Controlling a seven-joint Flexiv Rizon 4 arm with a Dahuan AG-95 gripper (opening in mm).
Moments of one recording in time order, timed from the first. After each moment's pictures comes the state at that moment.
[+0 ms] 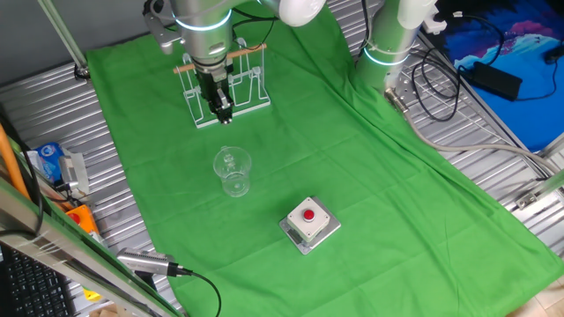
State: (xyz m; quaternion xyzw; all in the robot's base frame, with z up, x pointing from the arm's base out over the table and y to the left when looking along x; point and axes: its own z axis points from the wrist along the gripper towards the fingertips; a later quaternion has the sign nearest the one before) arm 0.502 0.000 0.169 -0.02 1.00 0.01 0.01
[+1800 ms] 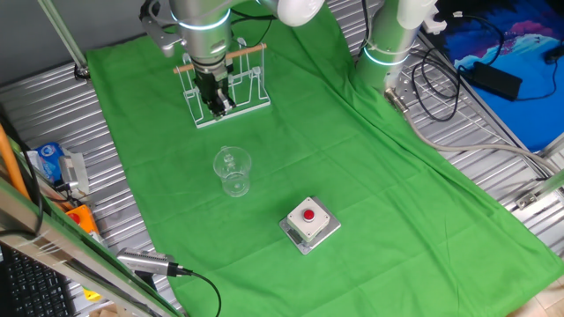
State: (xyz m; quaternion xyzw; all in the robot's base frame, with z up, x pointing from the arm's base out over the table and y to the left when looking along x) arm 0.499 0.000 0.170 -0.10 1.00 0.01 0.02
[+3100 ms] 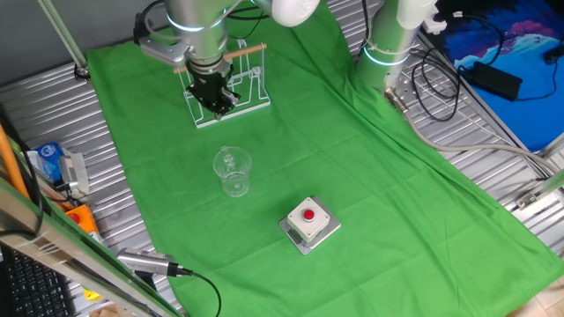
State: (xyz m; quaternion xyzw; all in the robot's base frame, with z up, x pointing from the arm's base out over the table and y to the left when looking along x) arm 0.500 0.000 0.170 -0.32 0.95 0.01 0.00
